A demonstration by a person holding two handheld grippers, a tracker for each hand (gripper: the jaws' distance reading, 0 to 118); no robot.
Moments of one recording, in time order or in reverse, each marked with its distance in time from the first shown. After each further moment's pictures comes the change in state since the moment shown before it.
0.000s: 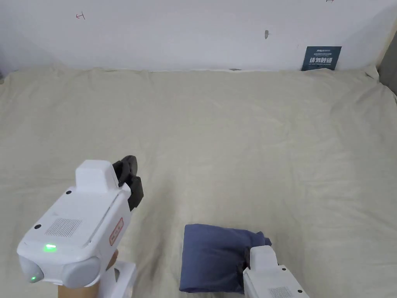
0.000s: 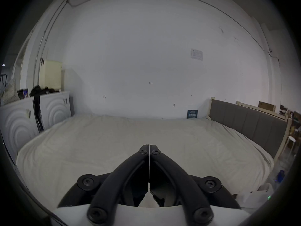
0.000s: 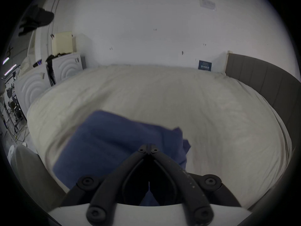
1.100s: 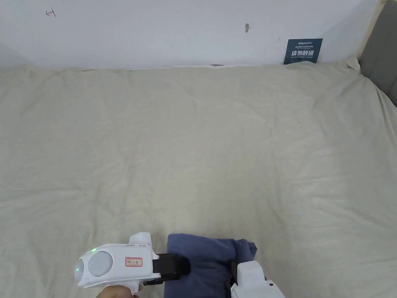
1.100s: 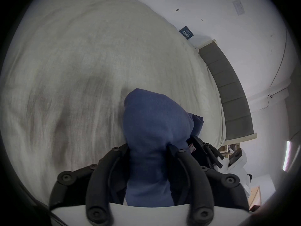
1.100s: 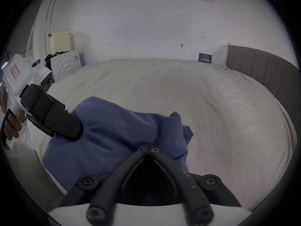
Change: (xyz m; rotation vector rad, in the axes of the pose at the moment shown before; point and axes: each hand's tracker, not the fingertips) left arm -0.009 -0.162 -0.131 -0.935 -0.416 0.494; right arm 0.015 -0.018 -0.011 -0.003 0.034 -0.032
